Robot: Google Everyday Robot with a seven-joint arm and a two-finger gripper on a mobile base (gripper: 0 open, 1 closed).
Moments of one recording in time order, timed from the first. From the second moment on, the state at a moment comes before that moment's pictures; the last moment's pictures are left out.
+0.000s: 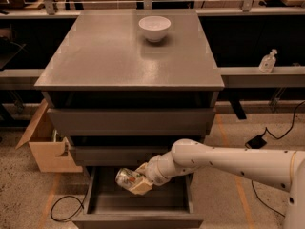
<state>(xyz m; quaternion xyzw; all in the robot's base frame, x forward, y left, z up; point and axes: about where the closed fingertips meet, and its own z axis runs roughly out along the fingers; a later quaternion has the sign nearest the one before) 0.487 0.058 0.485 -0.58 0.71 0.29 0.25</state>
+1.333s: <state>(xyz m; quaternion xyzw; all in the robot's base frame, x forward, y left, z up) 0.531 0.063 0.287 -0.55 0.75 0.26 0.27</state>
